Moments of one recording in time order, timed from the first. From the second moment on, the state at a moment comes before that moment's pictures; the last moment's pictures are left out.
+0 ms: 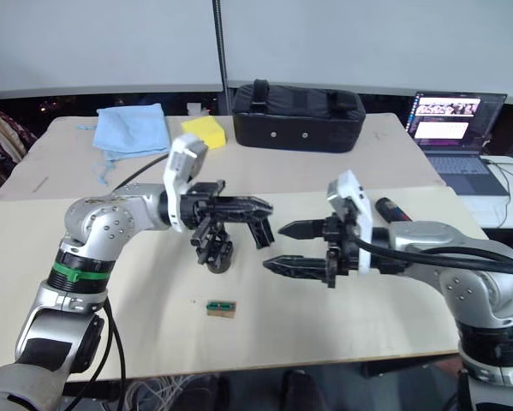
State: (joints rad) left arm -0.85 0.49 -0.16 0.03 -0.87 0.86 -1.19; right arm -0.54 -0.78 -0.04 -0.47 1.02 1.09 0.79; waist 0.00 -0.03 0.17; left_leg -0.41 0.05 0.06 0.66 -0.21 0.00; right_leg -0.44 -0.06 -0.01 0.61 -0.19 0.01
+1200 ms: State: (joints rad) left arm -0.84 0.52 -0.18 -0.04 -0.75 0.87 -1.31; right arm -0.55 -0.71 0.05 -0.50 1.04 1.19 0.72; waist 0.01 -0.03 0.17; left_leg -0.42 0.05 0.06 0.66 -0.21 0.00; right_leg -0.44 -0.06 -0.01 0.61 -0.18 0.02
